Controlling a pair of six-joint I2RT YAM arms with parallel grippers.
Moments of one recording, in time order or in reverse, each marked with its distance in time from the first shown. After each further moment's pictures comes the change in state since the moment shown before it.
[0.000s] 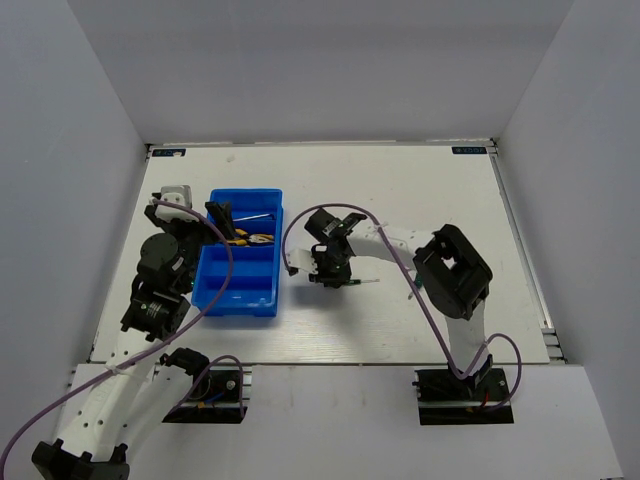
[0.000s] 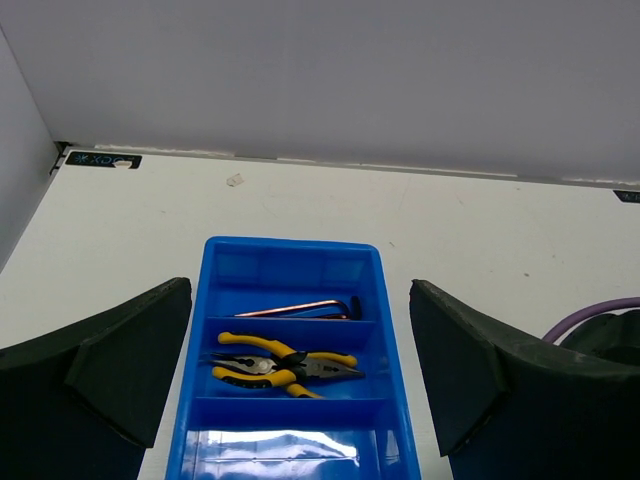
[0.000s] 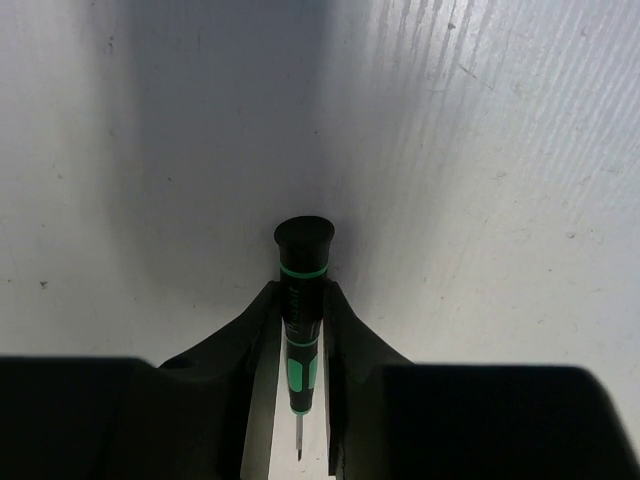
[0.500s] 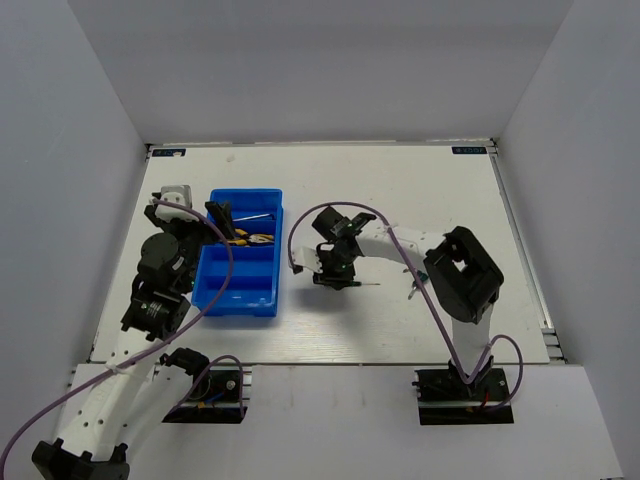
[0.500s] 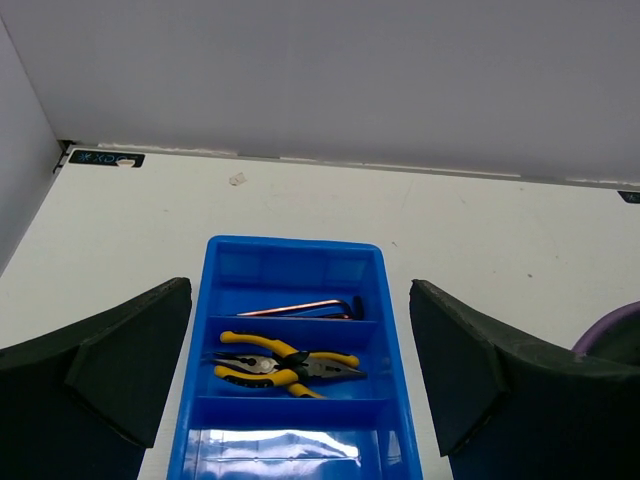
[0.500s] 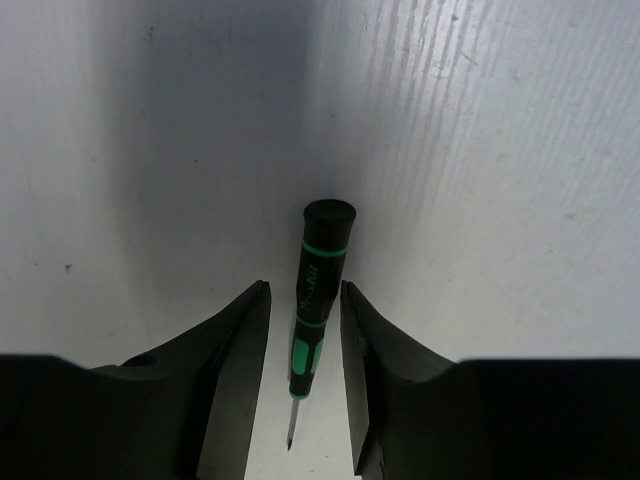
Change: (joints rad) left arm 0.000 0.003 0.000 0.000 -0.010 0.000; right arm -0.037 -0.069 -0.050 0.020 -0.075 -0.019
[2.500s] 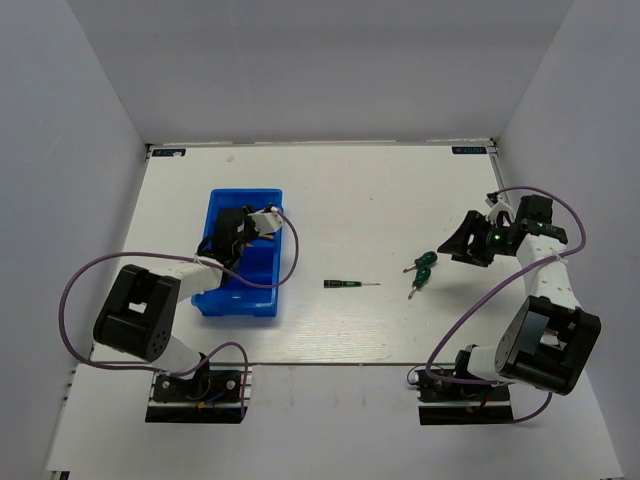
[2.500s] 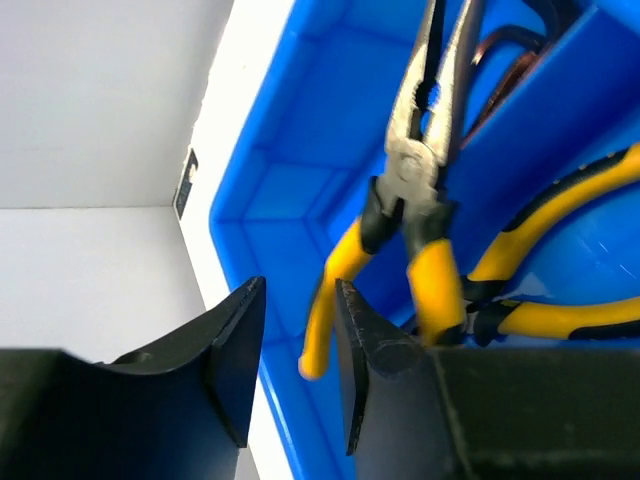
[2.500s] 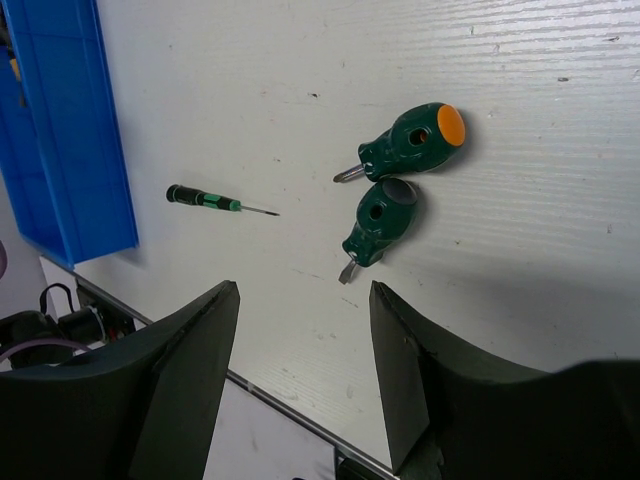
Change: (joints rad) left arm 0.026 0.866 -0.098 0.508 0.062 1.117; right arm -1.146 -0.587 -0.382 -0.026 -0.440 0.902
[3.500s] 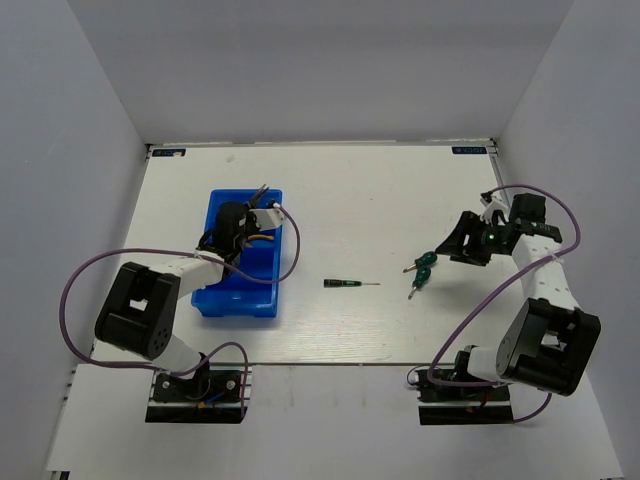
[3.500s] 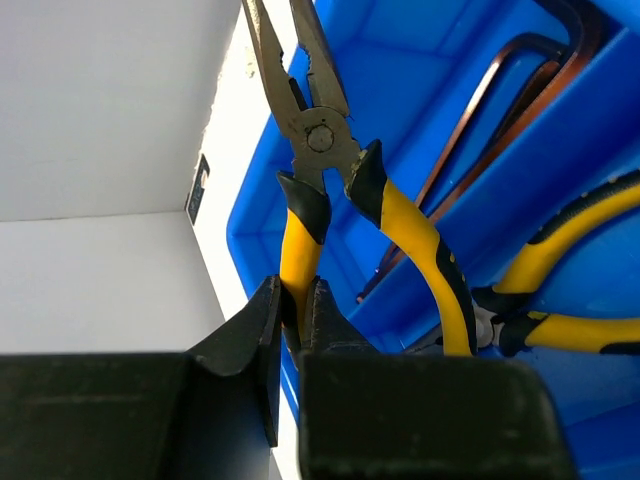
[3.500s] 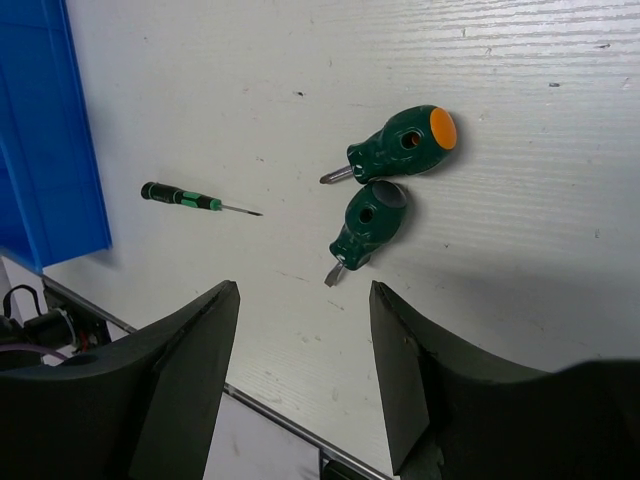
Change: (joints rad) left arm -0.001 0.007 0.060 -0.067 -0.006 0.034; right arm 0.050 -0.007 -0.006 0.019 0.067 0.000
